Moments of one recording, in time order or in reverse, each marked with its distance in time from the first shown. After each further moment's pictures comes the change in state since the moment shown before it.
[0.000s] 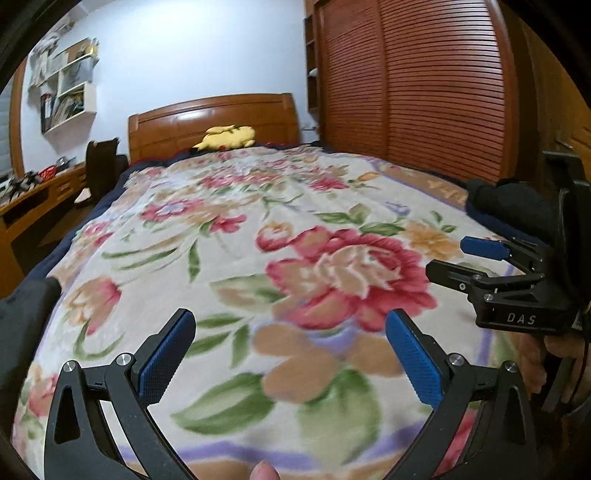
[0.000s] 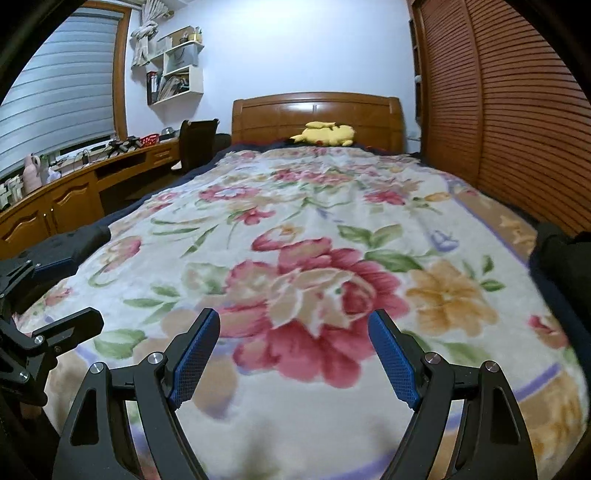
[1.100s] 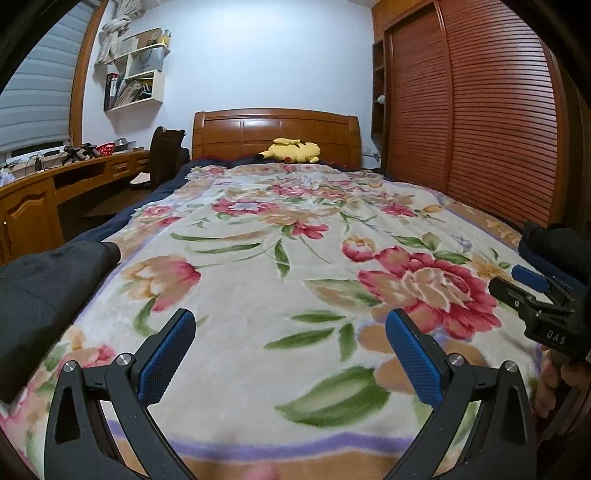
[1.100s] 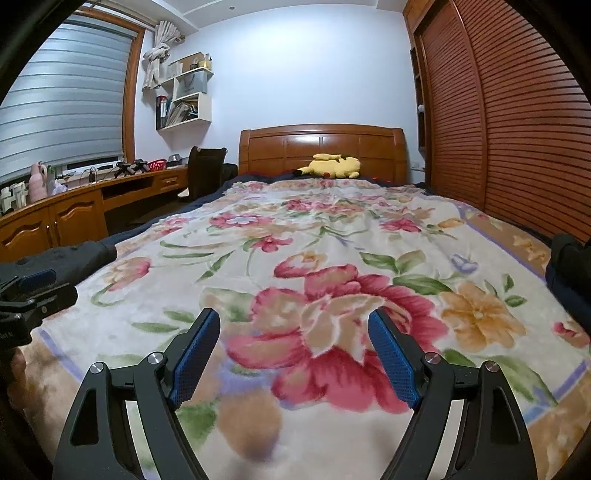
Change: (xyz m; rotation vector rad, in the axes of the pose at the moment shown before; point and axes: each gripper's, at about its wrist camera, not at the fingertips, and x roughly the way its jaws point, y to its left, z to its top) left arm -0.020 0.088 -0.031 -0.159 -0.100 0.158; right arm 0.038 0.042 -0.018 -0.001 -0.159 -0.018
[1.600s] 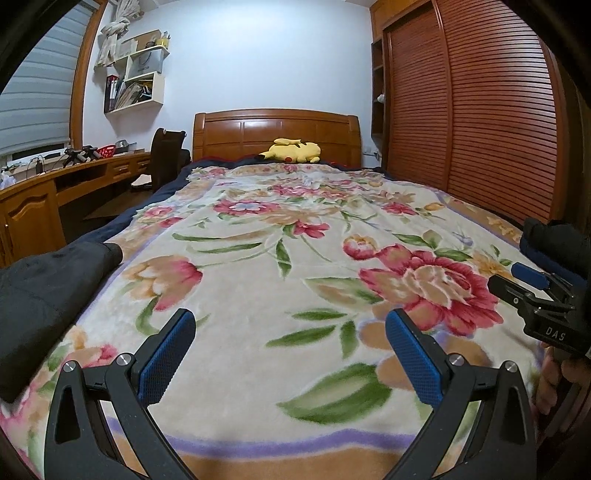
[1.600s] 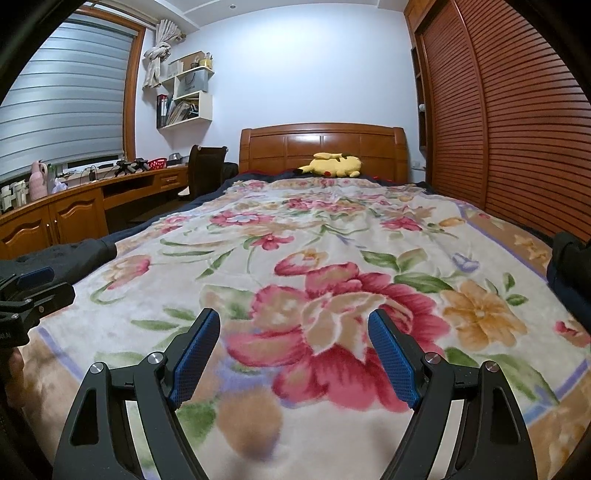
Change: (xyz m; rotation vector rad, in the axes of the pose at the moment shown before) left arm 0.000 -0.001 -0.004 0.012 0.003 0.008; right arm 0.002 -0.004 0.001 -0.001 0.003 0.006
